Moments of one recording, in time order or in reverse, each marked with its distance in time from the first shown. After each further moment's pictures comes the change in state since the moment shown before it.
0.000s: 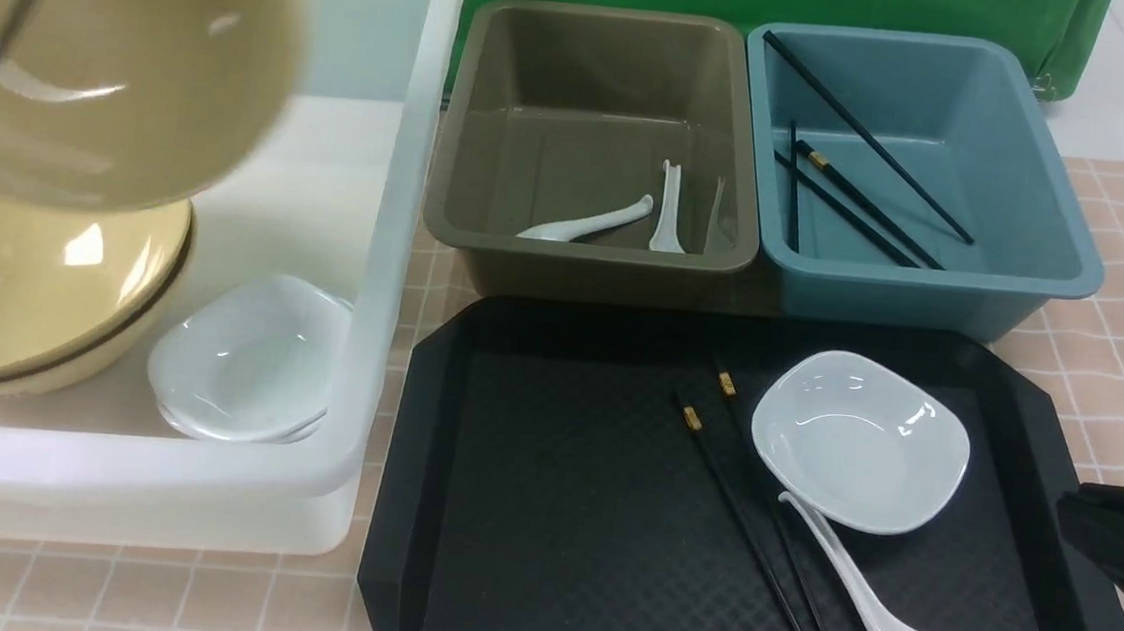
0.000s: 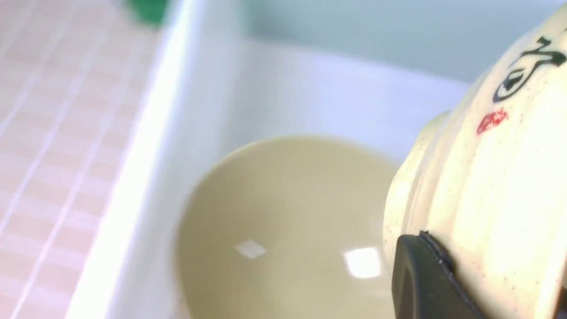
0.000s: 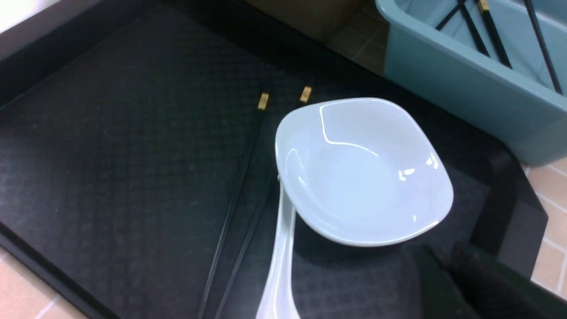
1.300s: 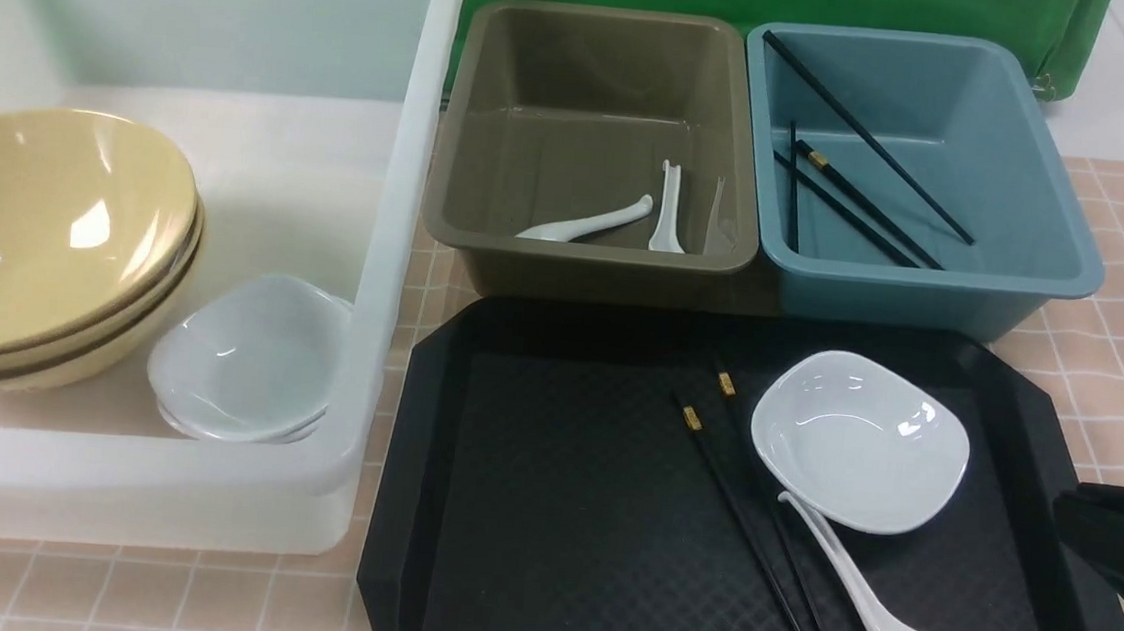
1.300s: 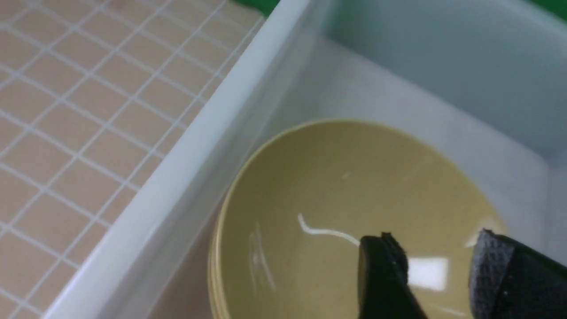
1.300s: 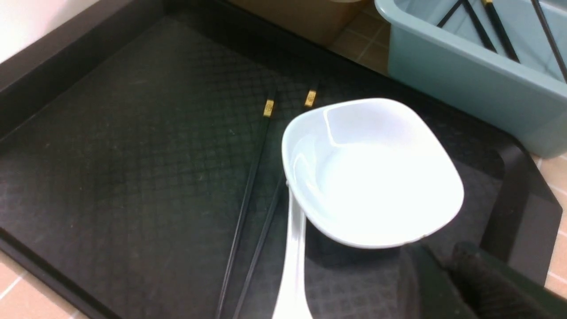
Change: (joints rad) right arm 0.000 0.000 0.000 0.024 -0.002 0.033; left arm 0.121 -0.044 0.239 -0.214 -0.204 0.047
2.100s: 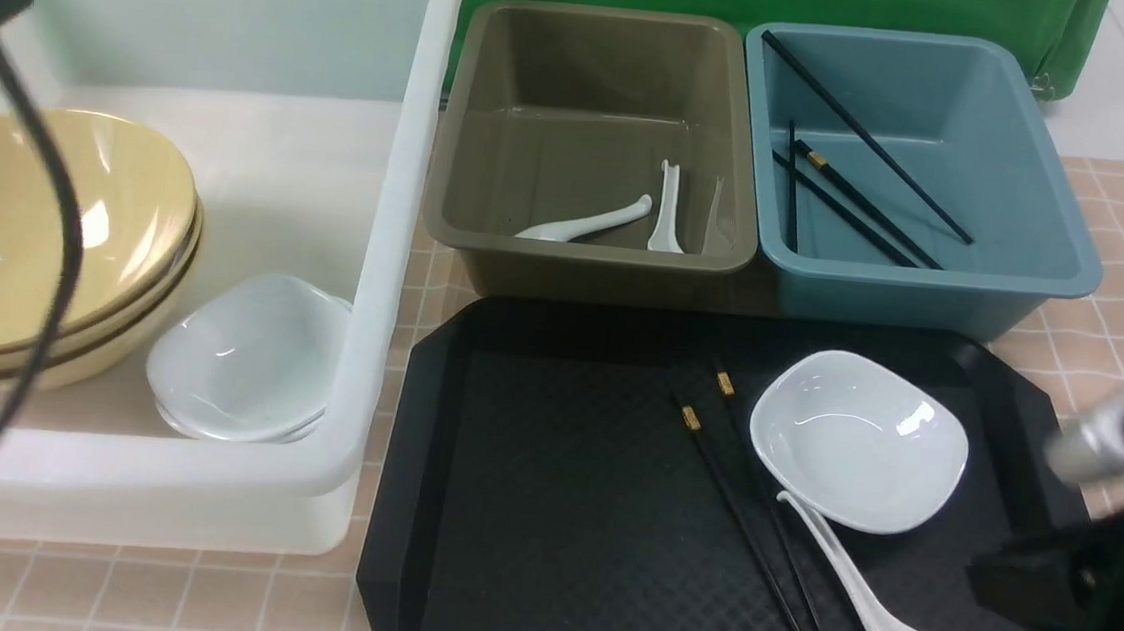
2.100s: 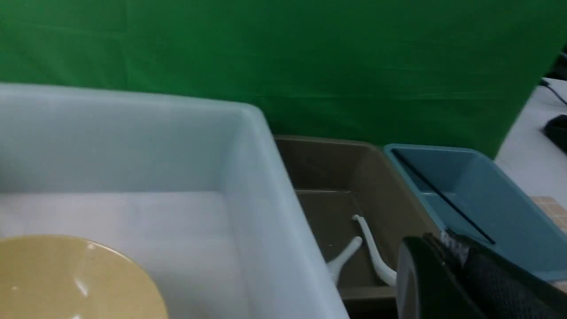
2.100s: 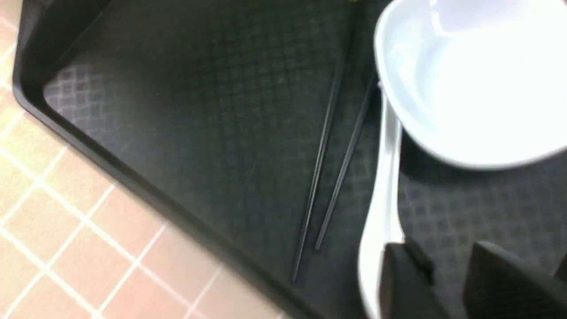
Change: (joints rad) right arm 0.035 0.300 -0.246 0.009 0.301 0.055; left arm -0.370 -0.550 0.280 -0.536 -0.071 0.588
